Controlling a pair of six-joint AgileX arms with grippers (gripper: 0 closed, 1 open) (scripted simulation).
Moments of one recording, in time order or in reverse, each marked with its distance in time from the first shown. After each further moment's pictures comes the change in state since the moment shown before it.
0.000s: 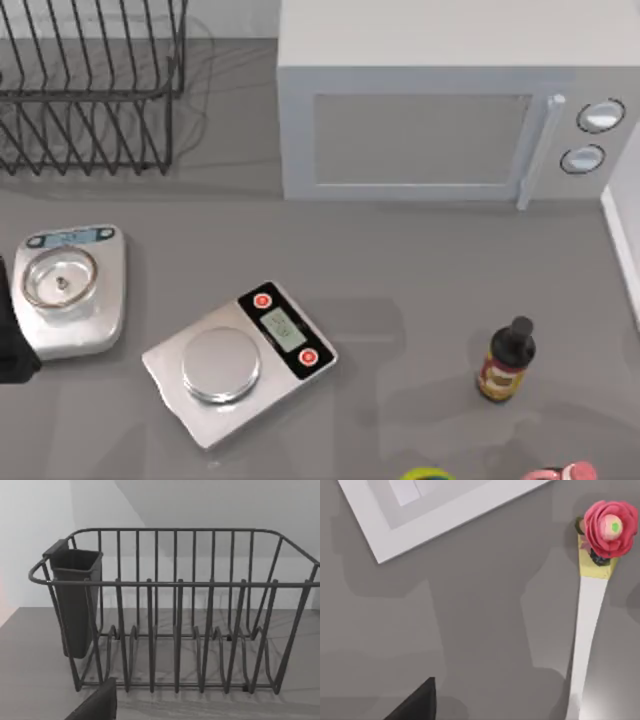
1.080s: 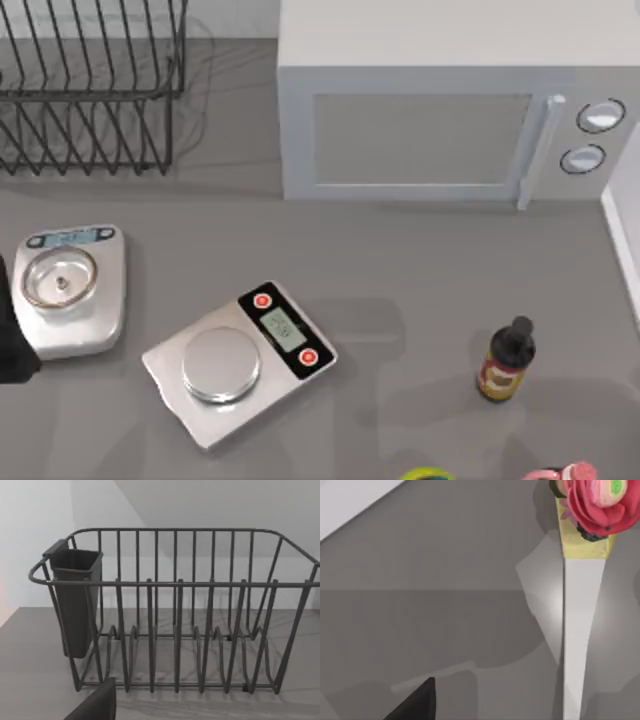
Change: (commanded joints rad) left arm 0.000 0.000 0.000 0.000 0.000 0.000; right arm -0.047 0.360 0.054 0.022 0.000 0.076
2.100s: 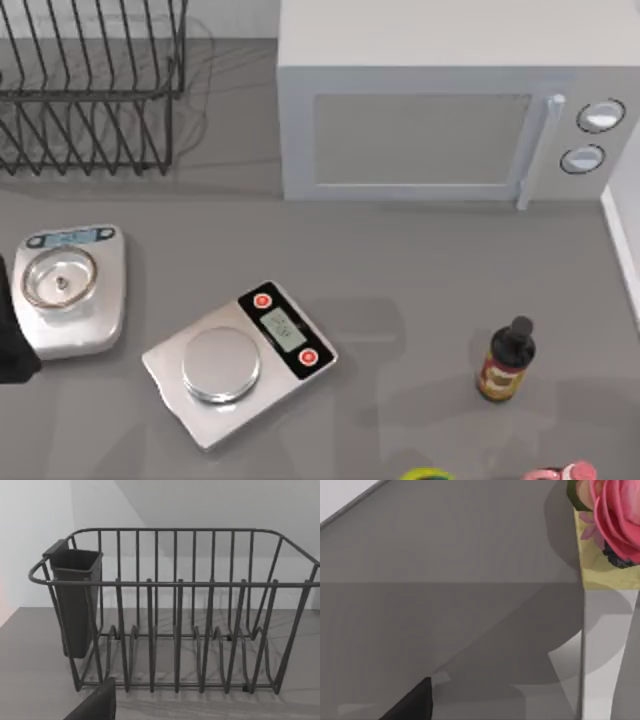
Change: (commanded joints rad) left arm 0.000 0.000 0.000 0.000 0.000 0.000; right arm 0.000 0.125 -0.137 0.258 0.000 0.002
